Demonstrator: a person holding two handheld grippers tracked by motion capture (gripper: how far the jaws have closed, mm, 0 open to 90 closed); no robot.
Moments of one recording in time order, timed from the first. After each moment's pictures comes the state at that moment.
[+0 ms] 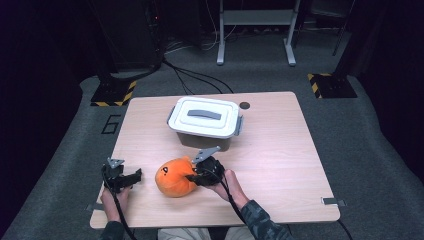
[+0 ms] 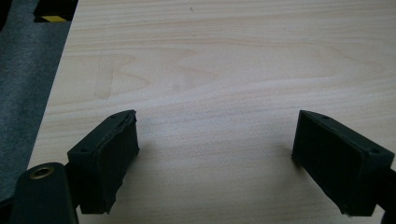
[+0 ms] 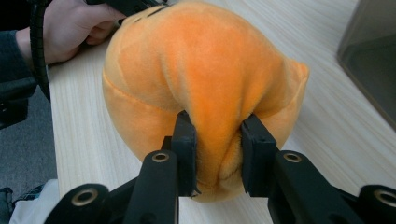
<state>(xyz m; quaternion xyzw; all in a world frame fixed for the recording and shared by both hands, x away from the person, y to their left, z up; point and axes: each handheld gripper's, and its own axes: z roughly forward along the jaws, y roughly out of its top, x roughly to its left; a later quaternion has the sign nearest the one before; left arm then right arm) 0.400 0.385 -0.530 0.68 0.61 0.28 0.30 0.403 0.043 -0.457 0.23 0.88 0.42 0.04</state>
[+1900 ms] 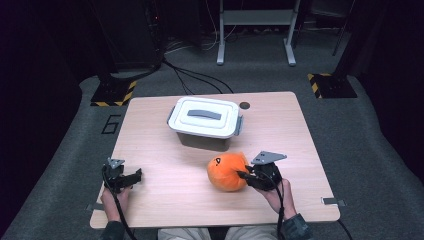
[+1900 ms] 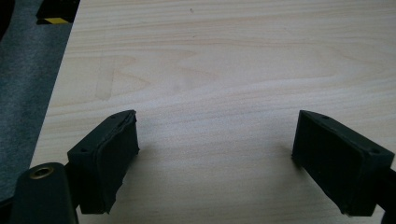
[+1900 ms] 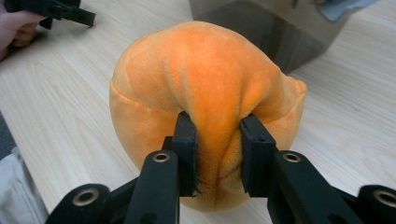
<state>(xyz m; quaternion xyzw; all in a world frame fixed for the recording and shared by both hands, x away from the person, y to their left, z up) 0.400 0.384 -0.530 0.67 0.61 0.28 0.30 0.367 -0.106 -0.437 0.35 0.82 0.43 0.14</state>
